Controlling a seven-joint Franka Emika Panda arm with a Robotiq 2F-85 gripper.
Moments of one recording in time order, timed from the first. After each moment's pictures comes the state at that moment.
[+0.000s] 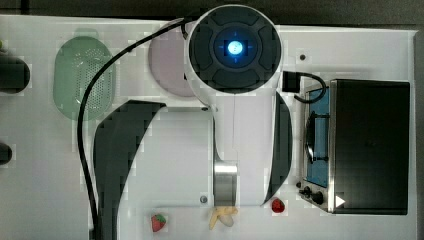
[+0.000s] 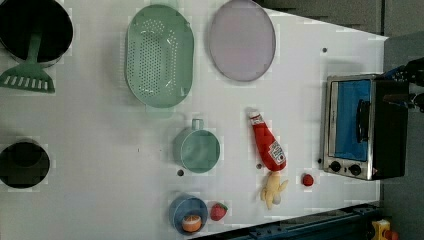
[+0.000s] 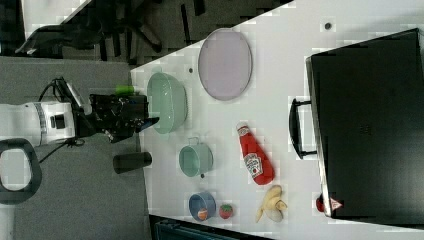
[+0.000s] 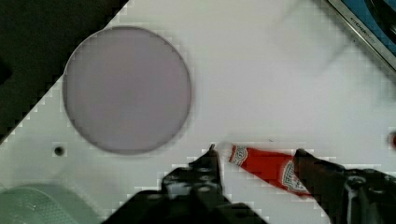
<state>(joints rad) 0.02 -0.03 -0.01 -1.79 -0.02 0.19 0.05</state>
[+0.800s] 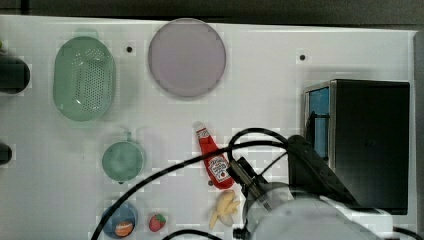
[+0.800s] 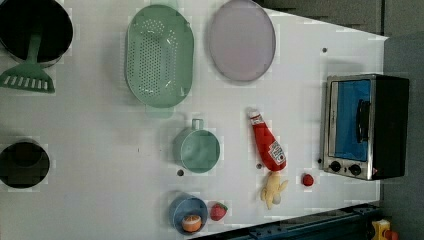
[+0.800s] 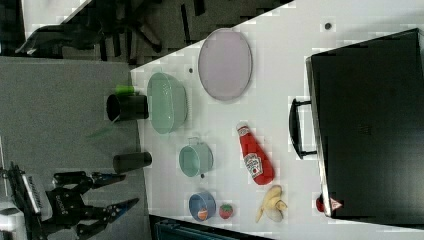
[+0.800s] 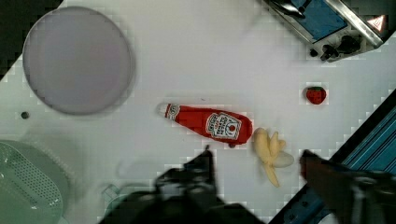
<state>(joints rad) -0.01 -0.45 -0.09 -1.94 -0.03 -0.04 -0.01</state>
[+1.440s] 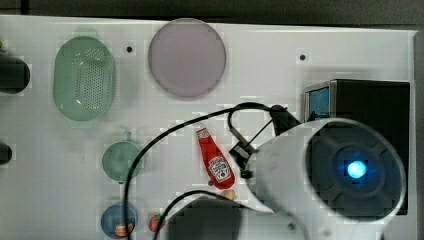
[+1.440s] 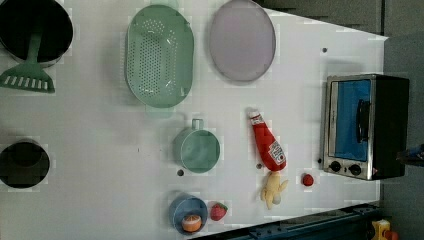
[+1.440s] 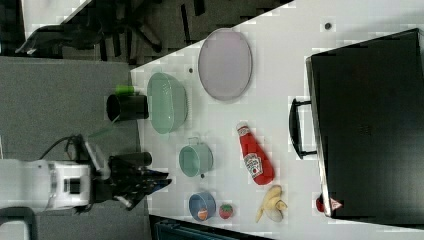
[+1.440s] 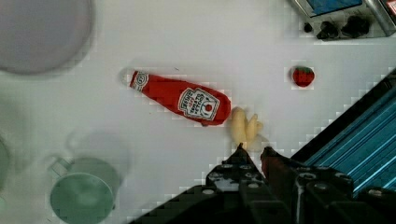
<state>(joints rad) 0.02 -0.29 -0.16 -1.98 -0.02 -0.03 -0.16</state>
